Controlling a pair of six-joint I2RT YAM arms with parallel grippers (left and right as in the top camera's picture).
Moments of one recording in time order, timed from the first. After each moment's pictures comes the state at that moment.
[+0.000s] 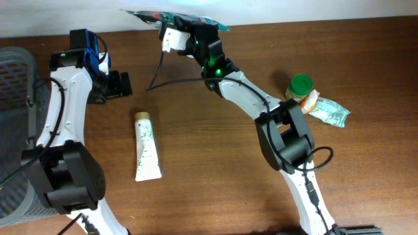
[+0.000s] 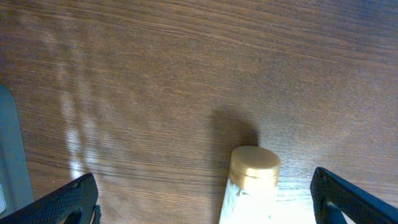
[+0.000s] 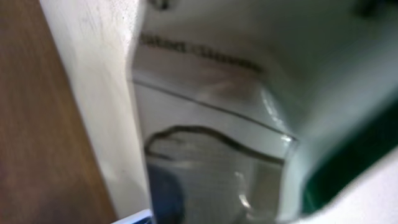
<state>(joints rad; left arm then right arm) 0.09 1.99 1.79 -1.12 0.00 -0.07 0.49 2.43 1.95 0.39 -0.02 -1.00</state>
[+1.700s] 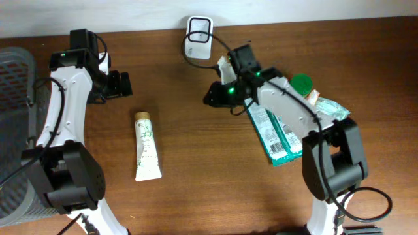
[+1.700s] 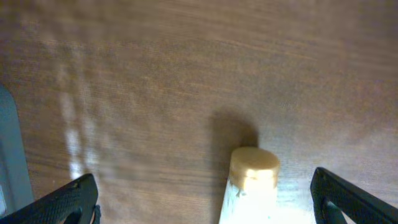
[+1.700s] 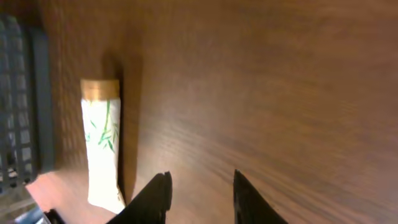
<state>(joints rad) 0.09 1.99 1.79 -1.11 0.00 -0.07 0.38 2.00 1.51 -0.56 -0.53 0.37</state>
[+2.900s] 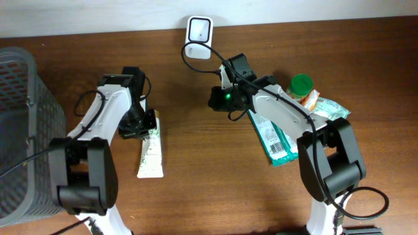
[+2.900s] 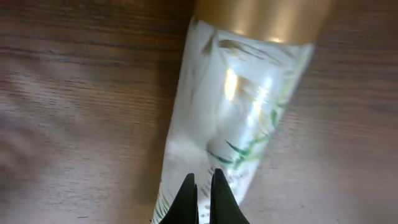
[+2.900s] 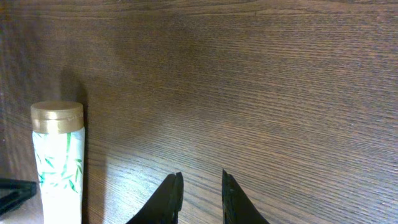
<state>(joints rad) -0.11 1.96 1.45 -1.17 0.04 -0.26 0.41 2.00 1.44 -0.50 -0.34 0.45</state>
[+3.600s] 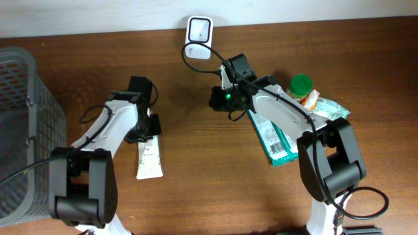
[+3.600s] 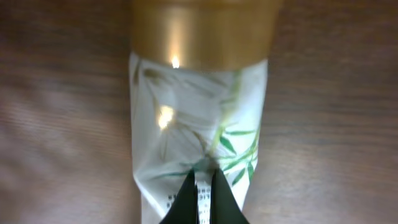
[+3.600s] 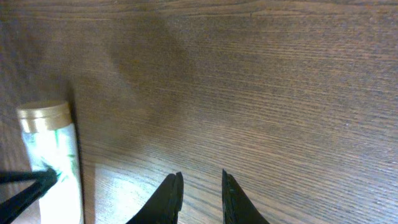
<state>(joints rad) -0.15 1.87 1.25 -0.92 -0.06 -0.31 0.41 2.00 1.44 -0.50 -0.34 0.45</state>
